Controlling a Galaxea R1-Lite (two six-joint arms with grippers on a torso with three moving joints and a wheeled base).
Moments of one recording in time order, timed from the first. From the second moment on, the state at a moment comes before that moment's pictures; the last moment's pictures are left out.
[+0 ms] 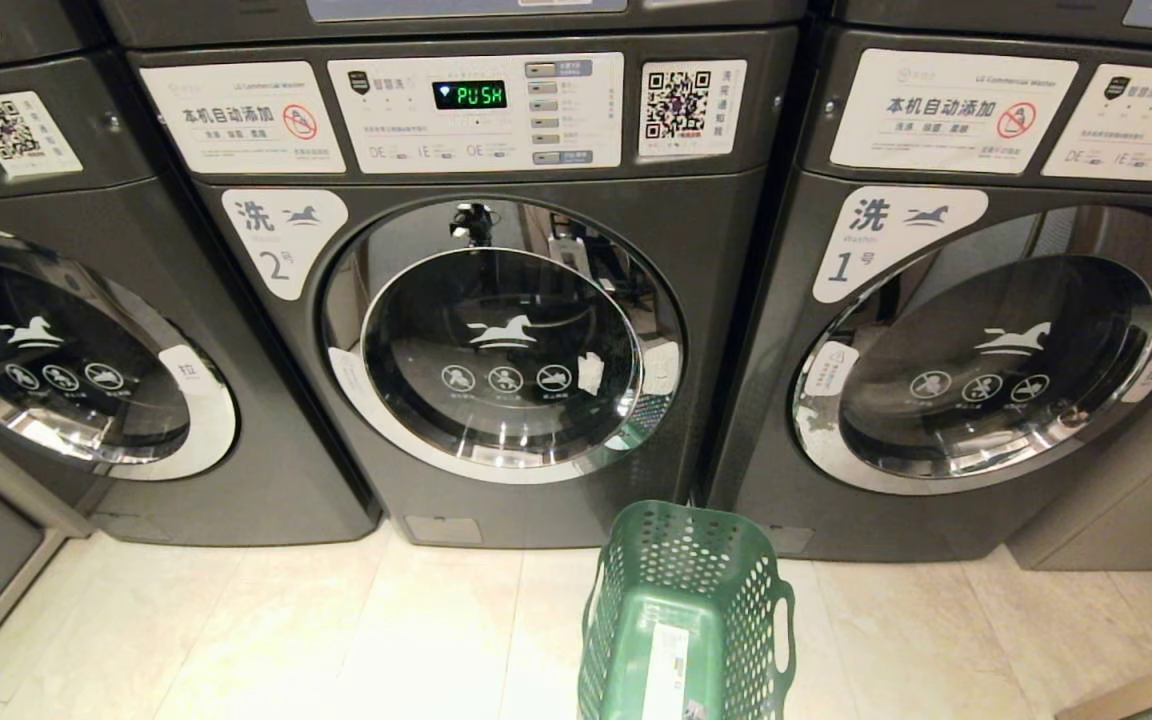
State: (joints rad) left arm -0.08 0.38 -0.13 -0.11 0.17 0.09; right arm 0.27 0.36 -0.02 -0.13 -0.02 -0.14
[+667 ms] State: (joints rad) left arm 0.02 0.21 -0.07 0.07 0.19 0.03; right arm 0.11 0.27 -0.03 0.07 0.03 -0.13
